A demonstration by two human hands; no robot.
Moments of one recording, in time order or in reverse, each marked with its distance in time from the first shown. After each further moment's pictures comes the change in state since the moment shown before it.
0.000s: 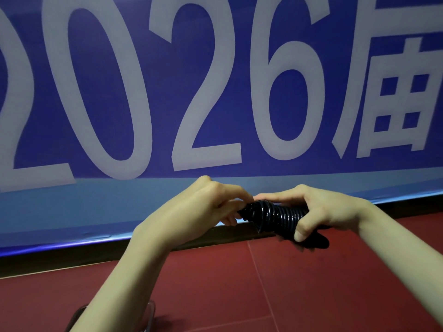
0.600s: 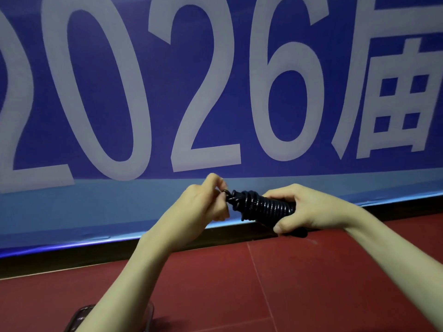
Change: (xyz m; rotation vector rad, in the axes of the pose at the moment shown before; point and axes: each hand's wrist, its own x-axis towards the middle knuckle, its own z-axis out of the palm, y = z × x) left_hand 0.005 -0.032 0.021 -0.060 0.198 -0.065; right_hand 0.006 0.003 0.000 -0.259 0.218 -0.018
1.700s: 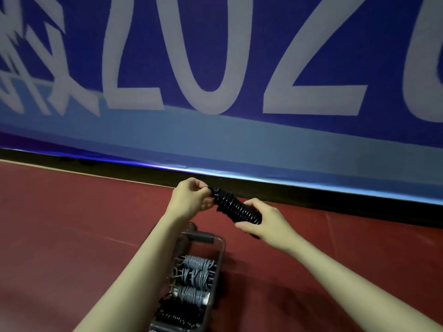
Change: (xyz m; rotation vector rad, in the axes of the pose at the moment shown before) left_hand -0.122 -0.228 -0.024 -0.430 0.524 -0.914; right_hand 0.207 0.090 0.262 0.069 0.053 -0.016
